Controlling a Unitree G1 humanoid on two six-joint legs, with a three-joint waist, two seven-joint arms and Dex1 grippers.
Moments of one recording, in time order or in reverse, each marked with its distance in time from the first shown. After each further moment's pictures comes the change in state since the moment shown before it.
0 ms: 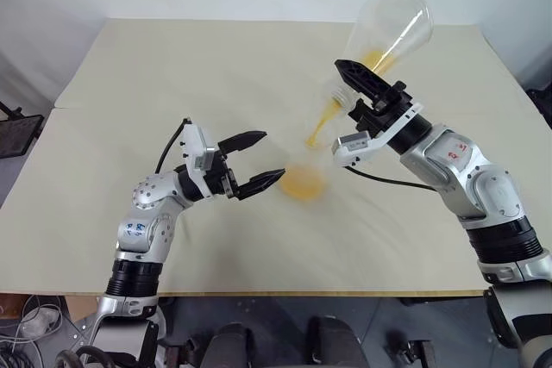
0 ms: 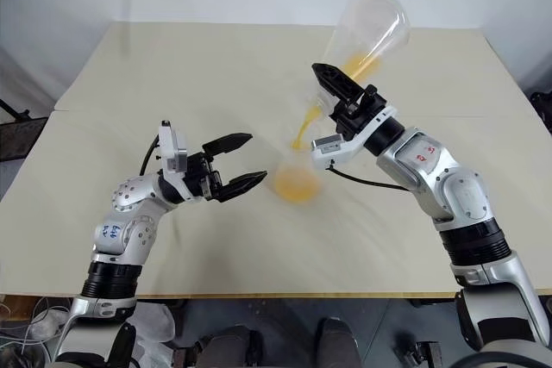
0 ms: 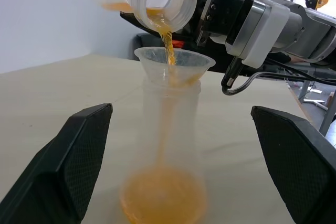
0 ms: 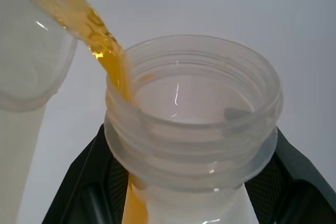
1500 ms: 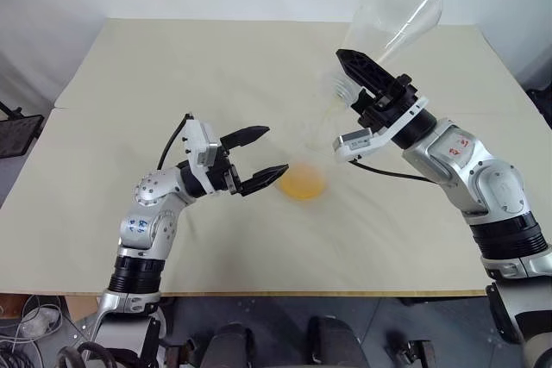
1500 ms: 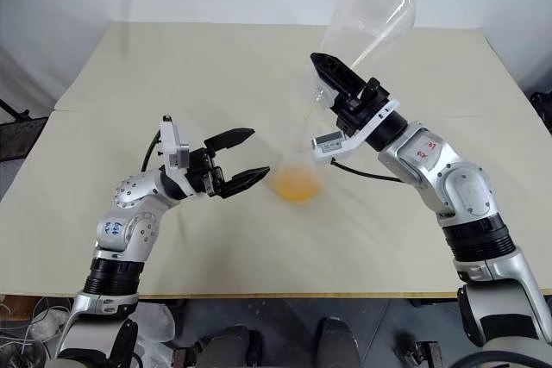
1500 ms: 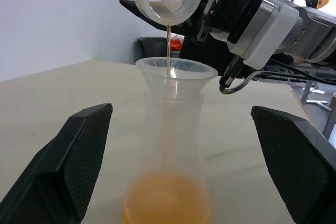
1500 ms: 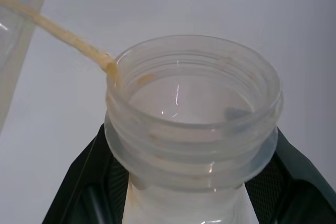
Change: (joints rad) left arm -0.023 -0.005 -0.010 0.000 0.000 -0.007 0.021; right arm -0.026 -0.016 0.001 0.001 -0.054 -0.016 -0.090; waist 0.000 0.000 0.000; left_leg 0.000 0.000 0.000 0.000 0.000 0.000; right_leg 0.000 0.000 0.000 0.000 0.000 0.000
